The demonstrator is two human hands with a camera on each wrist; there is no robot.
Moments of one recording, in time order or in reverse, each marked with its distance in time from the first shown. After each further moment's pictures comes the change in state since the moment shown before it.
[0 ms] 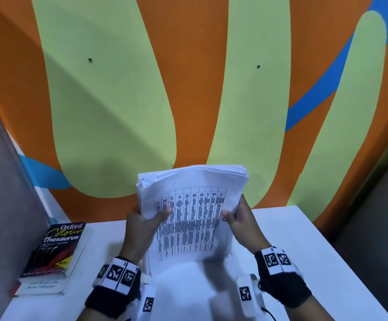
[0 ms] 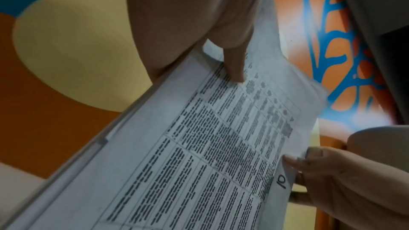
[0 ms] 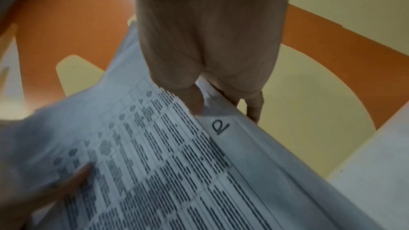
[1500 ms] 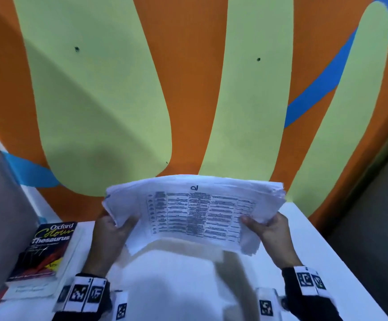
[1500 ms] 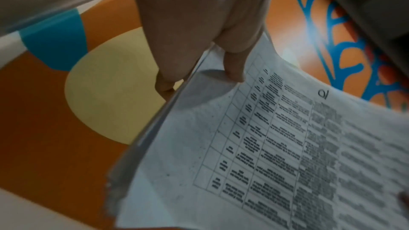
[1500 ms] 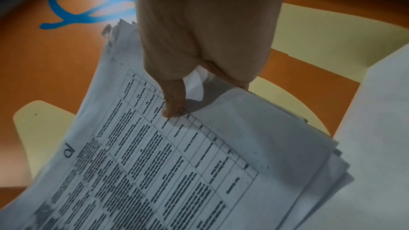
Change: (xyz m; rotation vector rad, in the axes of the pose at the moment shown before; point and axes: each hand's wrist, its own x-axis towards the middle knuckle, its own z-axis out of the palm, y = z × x) left_hand 0.004 -0.012 -0.040 0.215 0.026 0.053; right_hand -0.019 0.027 -0.046 0.320 0.218 0.002
